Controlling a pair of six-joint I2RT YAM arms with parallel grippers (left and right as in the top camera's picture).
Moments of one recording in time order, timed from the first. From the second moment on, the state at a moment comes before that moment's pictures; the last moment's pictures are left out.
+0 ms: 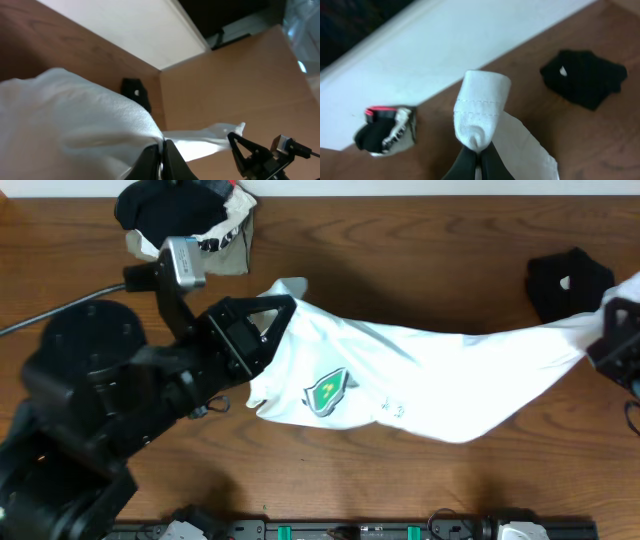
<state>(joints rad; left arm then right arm) -0.51 1.11 1.84 -1.00 0.28 -1.02 -0.01 1.13 2.04 -1.38 0.04 0.59</state>
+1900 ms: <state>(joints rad) -0.31 1.50 1.89 -1.50 -0.09 -0.79 -0.30 1.68 2.08 -1.57 -0.40 0.32</state>
